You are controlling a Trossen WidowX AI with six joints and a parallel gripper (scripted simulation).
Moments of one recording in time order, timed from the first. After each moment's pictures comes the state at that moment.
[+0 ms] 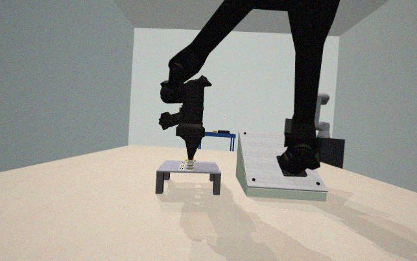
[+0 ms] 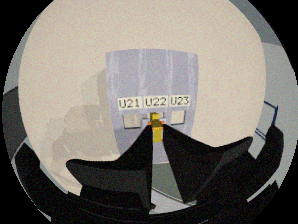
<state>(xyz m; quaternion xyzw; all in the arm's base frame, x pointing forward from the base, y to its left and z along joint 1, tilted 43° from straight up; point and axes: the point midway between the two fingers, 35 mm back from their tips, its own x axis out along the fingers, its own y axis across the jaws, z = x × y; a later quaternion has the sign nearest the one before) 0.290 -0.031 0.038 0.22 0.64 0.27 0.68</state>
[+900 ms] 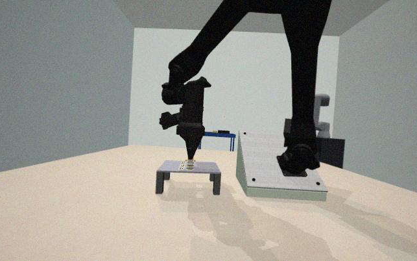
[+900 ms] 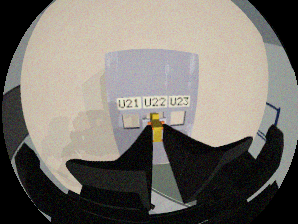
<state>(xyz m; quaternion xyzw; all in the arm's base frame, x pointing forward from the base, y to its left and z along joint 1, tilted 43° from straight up) 0.290 -0.033 0.035 0.23 0.64 0.28 0.68</state>
